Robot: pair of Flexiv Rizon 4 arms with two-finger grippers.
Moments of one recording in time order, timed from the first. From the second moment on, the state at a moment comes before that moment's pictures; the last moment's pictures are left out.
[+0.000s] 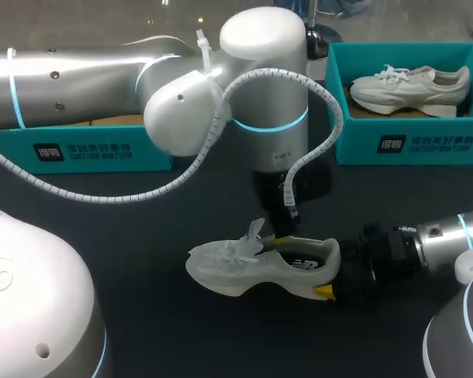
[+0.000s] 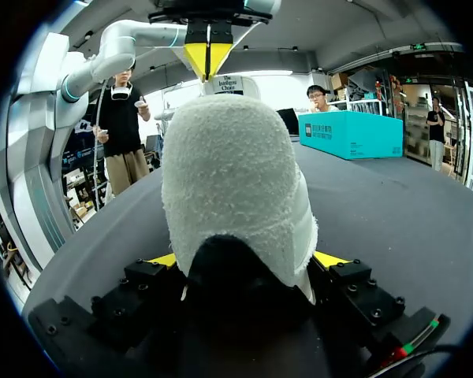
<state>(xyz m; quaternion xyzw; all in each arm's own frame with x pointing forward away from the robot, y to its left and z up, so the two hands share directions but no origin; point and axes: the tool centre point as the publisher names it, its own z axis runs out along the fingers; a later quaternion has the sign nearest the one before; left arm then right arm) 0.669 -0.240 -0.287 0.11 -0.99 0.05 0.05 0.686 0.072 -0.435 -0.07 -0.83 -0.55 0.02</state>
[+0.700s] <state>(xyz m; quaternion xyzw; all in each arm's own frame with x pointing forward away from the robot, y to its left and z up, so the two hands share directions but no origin) 0.676 -0.258 -0.335 0.02 -1.00 0.03 0.07 0.686 0.073 -0.435 -0.07 -0.83 -0.55 0.02</state>
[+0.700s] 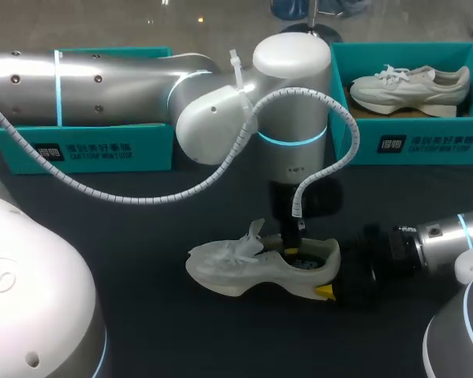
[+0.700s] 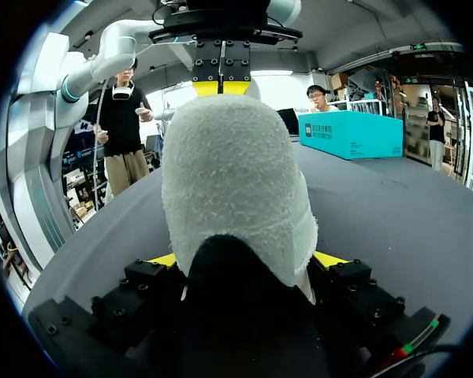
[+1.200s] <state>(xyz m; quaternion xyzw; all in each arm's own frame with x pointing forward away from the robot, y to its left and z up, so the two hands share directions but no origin) 0.663 -0.251 -0.378 -0.02 -1.00 0.01 0.09 0.686 0.073 -0.435 -0.07 -0.83 -0.55 0.02</state>
